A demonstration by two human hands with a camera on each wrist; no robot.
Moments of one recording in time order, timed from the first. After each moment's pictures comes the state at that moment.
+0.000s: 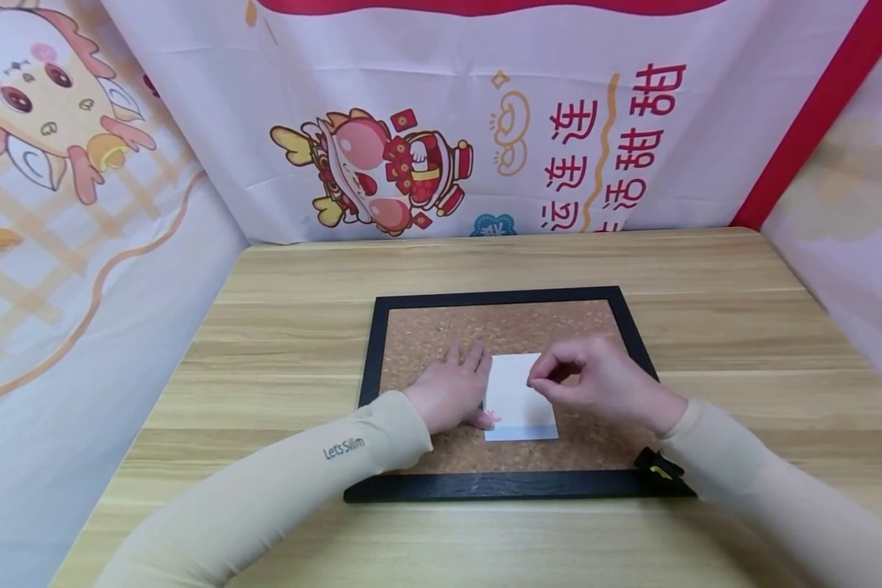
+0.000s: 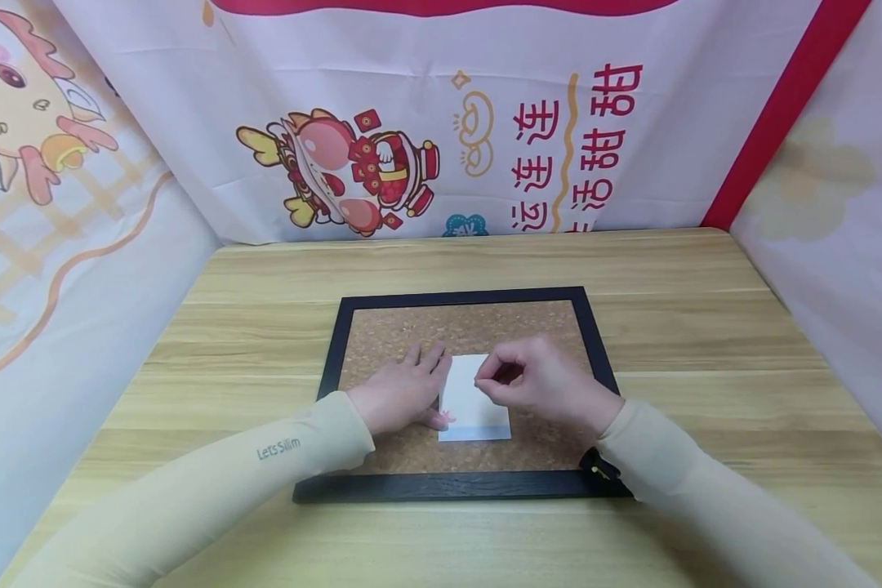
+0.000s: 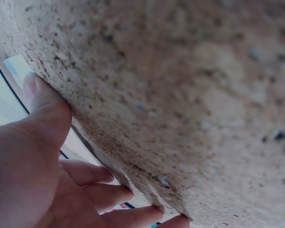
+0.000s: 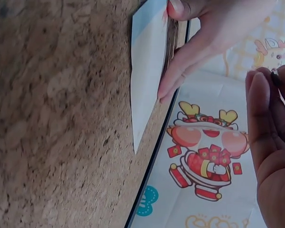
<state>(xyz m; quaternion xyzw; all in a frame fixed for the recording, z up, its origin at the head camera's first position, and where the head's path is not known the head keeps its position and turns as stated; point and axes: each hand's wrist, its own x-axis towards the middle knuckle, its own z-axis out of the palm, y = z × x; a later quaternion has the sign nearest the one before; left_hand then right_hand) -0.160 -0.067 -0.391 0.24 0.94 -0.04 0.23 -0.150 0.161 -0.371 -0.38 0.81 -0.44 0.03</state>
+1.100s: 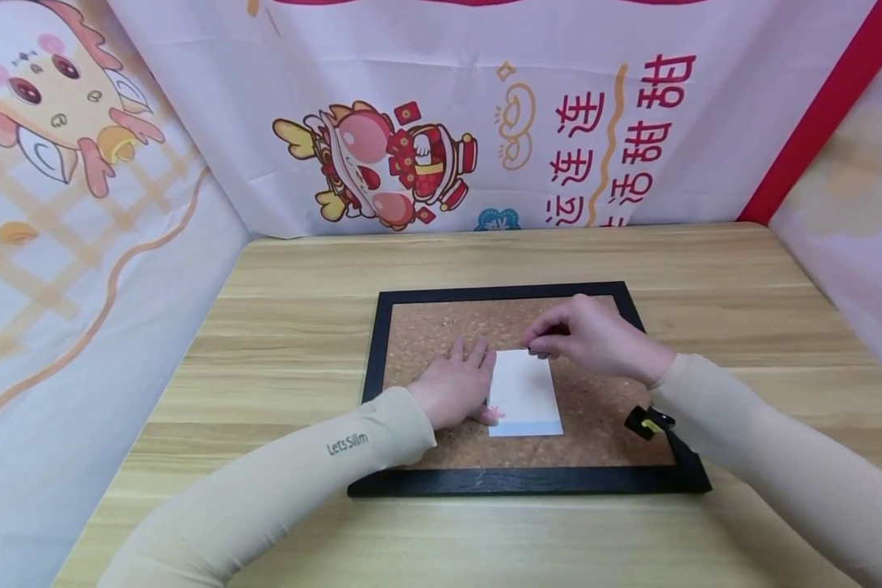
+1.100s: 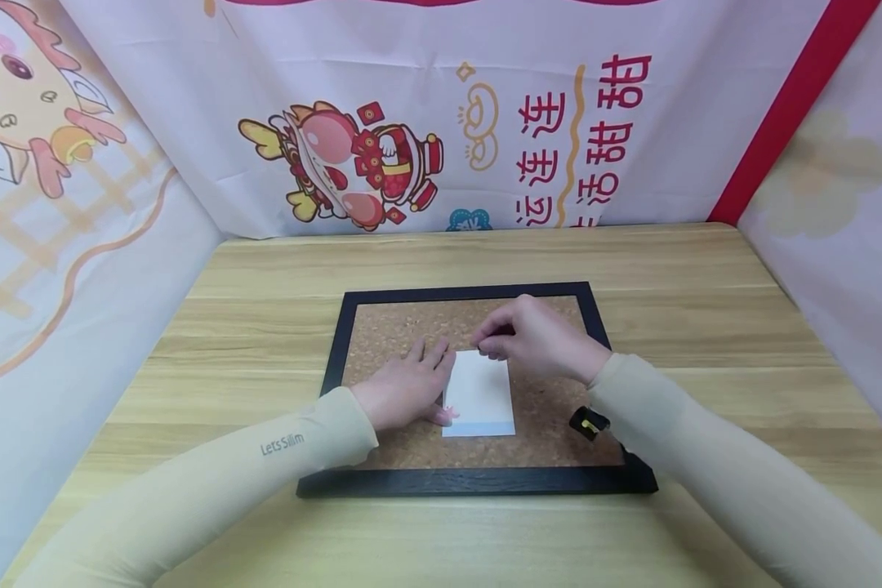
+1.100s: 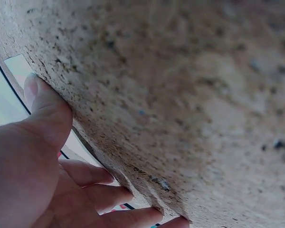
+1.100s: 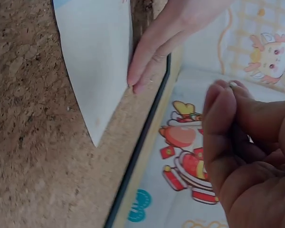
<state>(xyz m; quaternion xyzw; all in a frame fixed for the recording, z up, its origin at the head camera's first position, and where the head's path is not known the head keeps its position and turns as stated) -0.161 -0.066 -0.394 0.24 0.94 -0.06 0.23 -0.185 0.145 -0.343 -0.29 0.88 -0.37 0.14</state>
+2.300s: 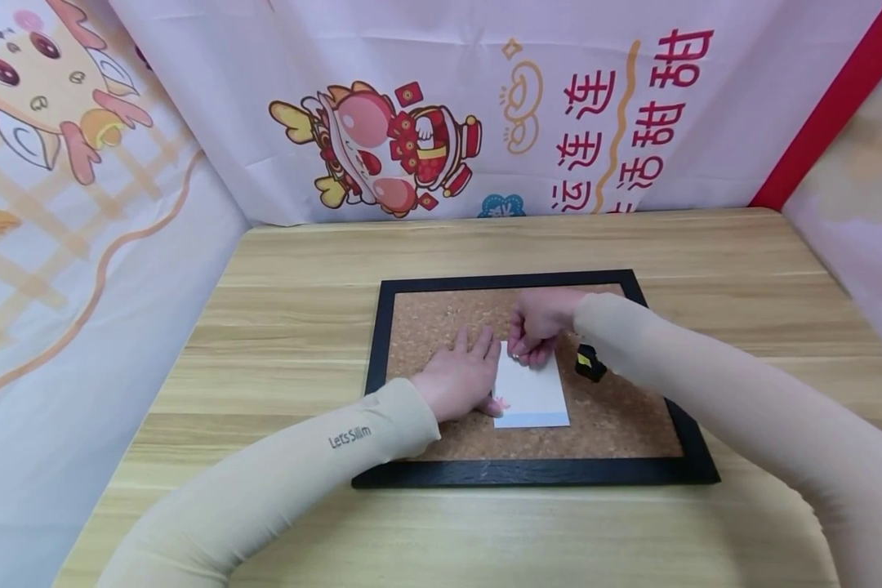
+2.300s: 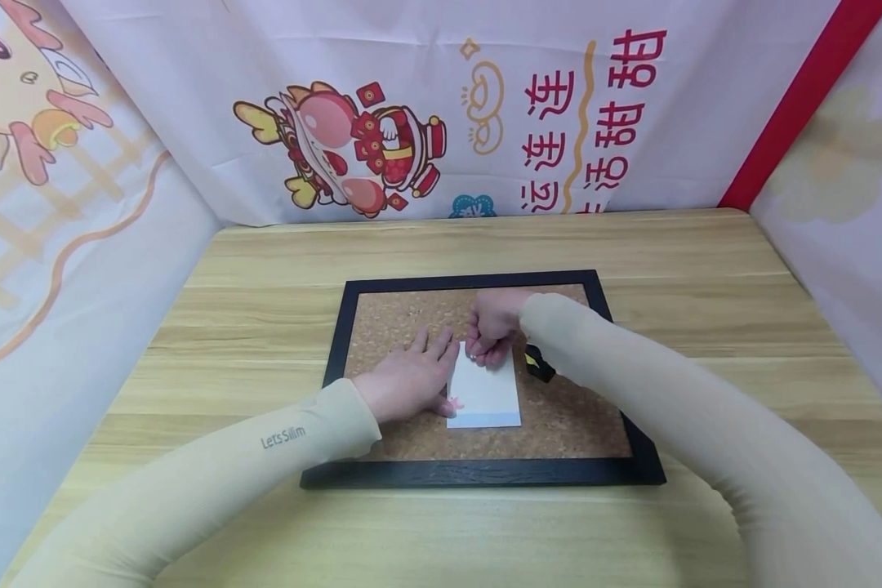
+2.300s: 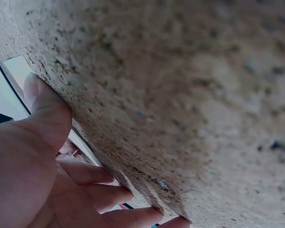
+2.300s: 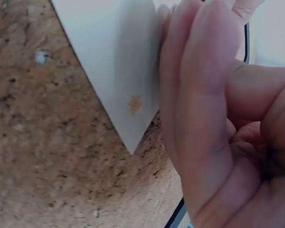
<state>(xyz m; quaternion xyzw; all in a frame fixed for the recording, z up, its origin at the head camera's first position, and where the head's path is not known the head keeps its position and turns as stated) -0.159 -0.067 -0.394 0.25 0.94 -0.06 0.23 -0.254 0.097 -0.376 -0.16 0.85 -0.25 0.44</state>
